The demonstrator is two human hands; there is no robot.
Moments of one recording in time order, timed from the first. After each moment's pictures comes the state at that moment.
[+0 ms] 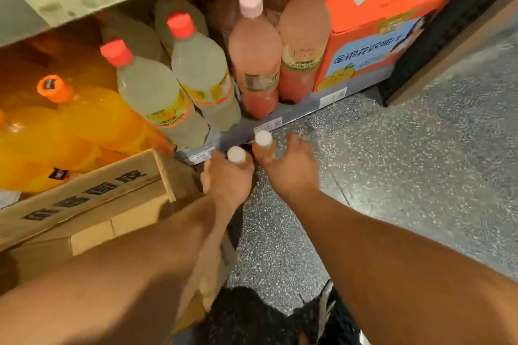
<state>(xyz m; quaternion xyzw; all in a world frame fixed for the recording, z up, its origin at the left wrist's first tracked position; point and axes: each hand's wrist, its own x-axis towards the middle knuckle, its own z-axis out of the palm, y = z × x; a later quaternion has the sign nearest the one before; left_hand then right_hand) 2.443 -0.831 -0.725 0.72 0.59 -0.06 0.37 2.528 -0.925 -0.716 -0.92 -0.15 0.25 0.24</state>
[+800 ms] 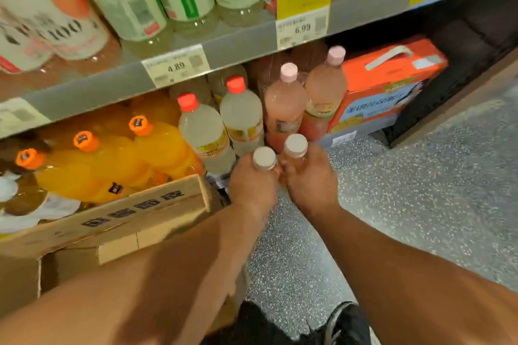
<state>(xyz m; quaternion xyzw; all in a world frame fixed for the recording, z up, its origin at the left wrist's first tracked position) 2.457 -0.830 -0.631 0.61 0.54 0.14 0.56 2.530 -0.907 -0.633 -0.89 -0.18 0.17 0.37</state>
